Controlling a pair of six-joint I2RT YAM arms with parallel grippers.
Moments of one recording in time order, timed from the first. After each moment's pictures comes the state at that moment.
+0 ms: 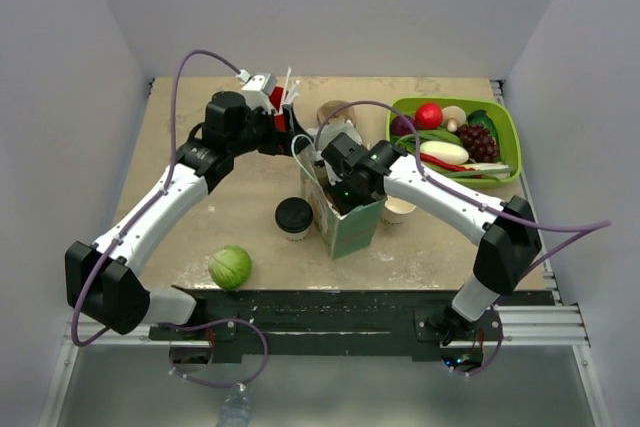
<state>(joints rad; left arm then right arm) -0.43 1.35 1.20 -0.24 0.30 -0.39 0.82 1.65 1.46 -1.07 -0.05 0.26</state>
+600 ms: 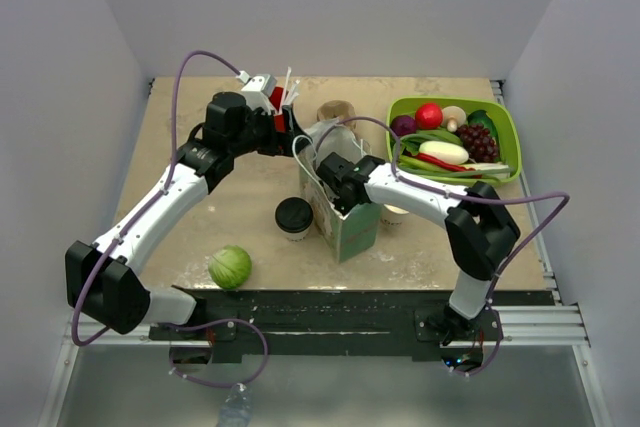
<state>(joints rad) -0.43 1.35 1.20 -0.26 0.28 -0.39 0.82 1.77 1.31 -0.96 -0.05 0.23</state>
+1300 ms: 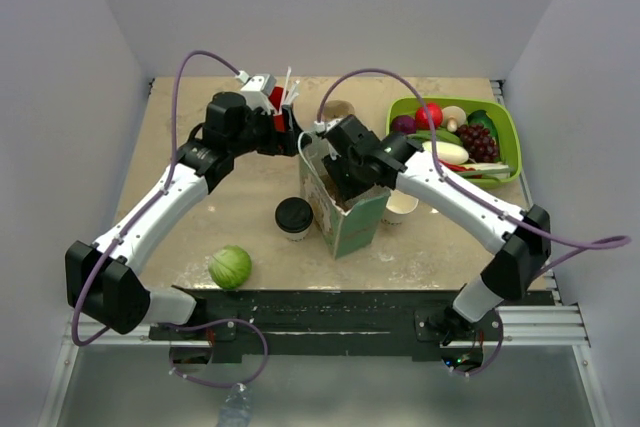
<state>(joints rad) -0.43 1.35 1.20 -0.25 0.27 -0.39 0.82 1.61 1.53 -0.98 0.13 0.24</state>
